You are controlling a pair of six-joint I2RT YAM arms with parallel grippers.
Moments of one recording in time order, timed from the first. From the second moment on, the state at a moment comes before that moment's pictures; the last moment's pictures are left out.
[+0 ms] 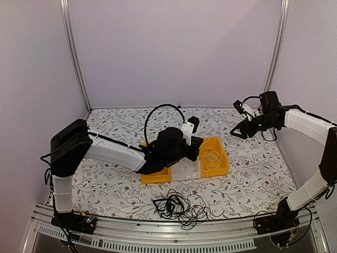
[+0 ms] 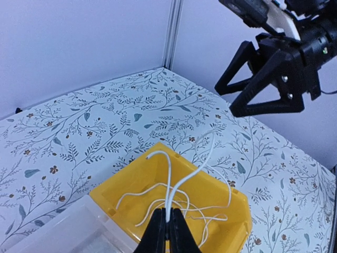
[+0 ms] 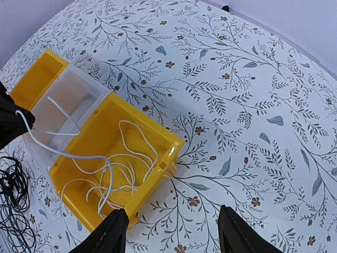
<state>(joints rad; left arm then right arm) -1.08 2.03 1.21 0.60 -0.26 -0.23 0.18 1.49 1.13 -0.53 -0.52 -0.37</state>
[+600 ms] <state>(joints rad) -1.04 2.09 1.49 0.02 -0.19 -0.10 0.18 1.39 0.99 -0.42 -0.65 -0.44</state>
